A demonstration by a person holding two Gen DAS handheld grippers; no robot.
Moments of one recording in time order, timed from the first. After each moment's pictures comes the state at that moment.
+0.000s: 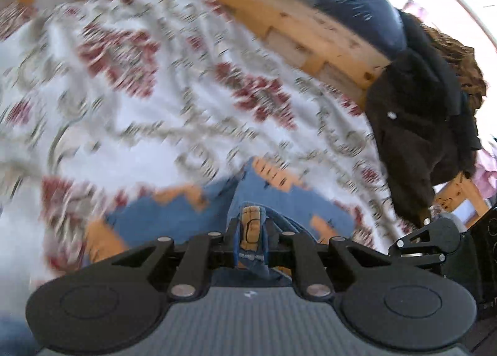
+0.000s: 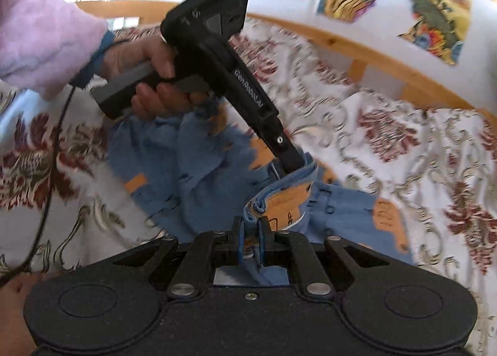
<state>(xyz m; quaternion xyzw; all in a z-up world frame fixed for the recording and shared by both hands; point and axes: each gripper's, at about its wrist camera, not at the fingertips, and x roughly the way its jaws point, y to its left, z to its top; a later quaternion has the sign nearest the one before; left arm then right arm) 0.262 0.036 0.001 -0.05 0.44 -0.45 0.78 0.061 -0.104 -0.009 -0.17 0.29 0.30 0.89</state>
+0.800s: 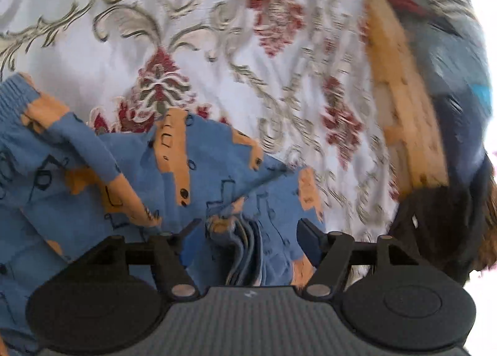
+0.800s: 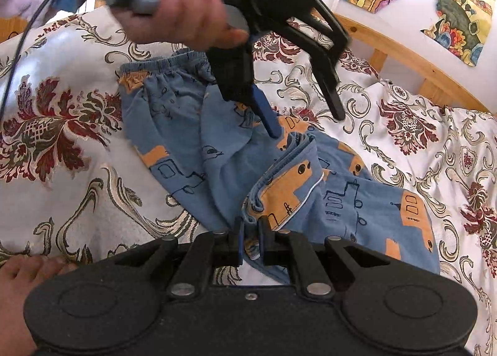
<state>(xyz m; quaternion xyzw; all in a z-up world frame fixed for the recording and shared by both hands) 0.270 0.085 -0.009 -0.31 0.59 -0.23 0.71 0.056 -0.088 -0.023 -0.21 0.30 0.31 0.88</state>
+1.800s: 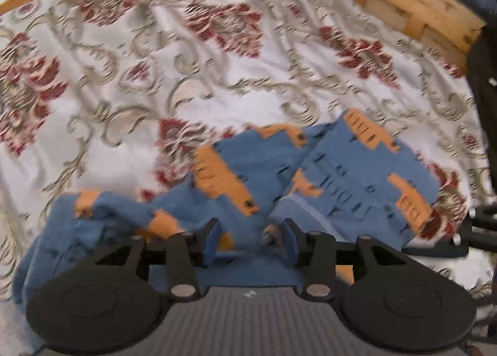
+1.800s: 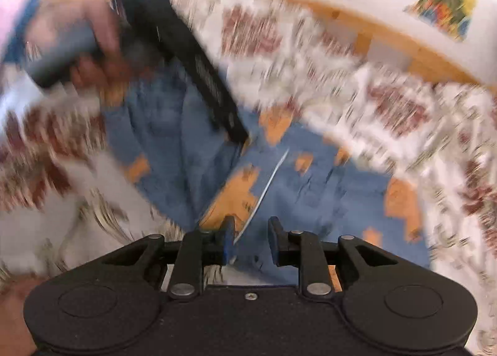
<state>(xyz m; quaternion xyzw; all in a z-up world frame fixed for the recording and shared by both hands) 0.218 0.038 0.015 0.07 0.50 -0.22 0.84 0.079 -0.094 -0.030 -0.18 0.34 0.30 0.87</state>
